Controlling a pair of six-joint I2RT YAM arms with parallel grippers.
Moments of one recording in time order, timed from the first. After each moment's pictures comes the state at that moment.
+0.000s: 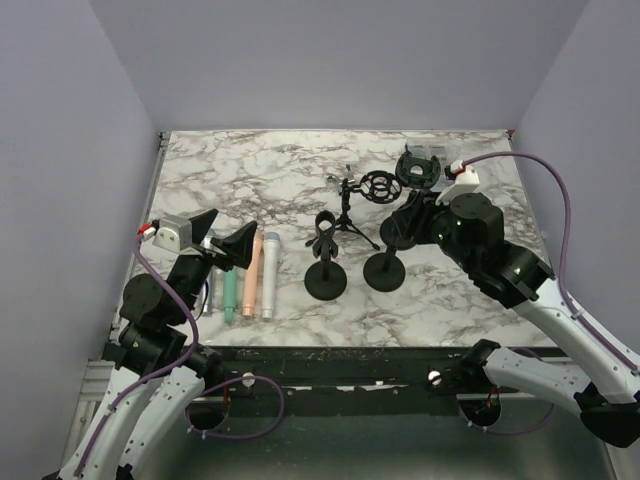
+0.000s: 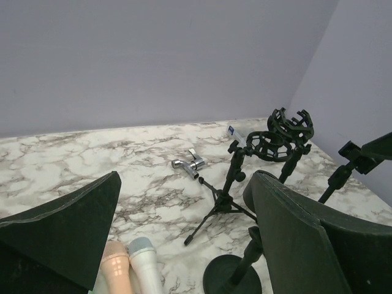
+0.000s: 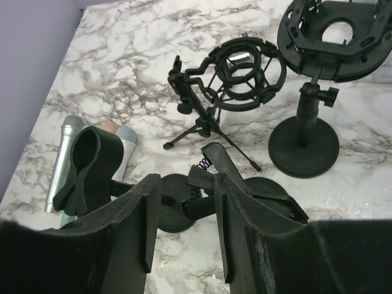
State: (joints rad) left arm -0.44 0.36 0.66 -0.07 -0.04 -0.20; right arm 0.72 0.94 1.08 -0.48 0.30 0.47
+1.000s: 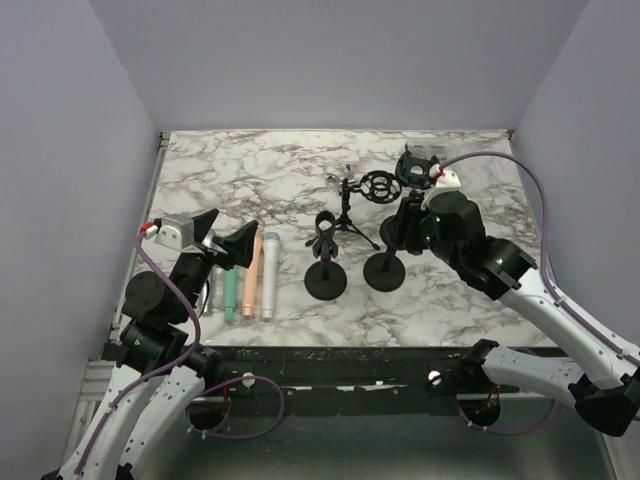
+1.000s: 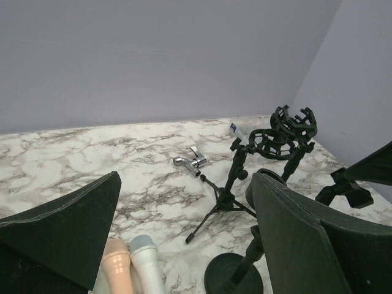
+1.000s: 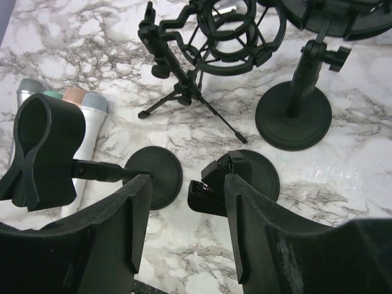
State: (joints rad) left arm -0.44 0.36 0.66 -0.07 -0.04 -0.20; right arm 0.72 1.01 1.04 -0.54 0.29 0.47
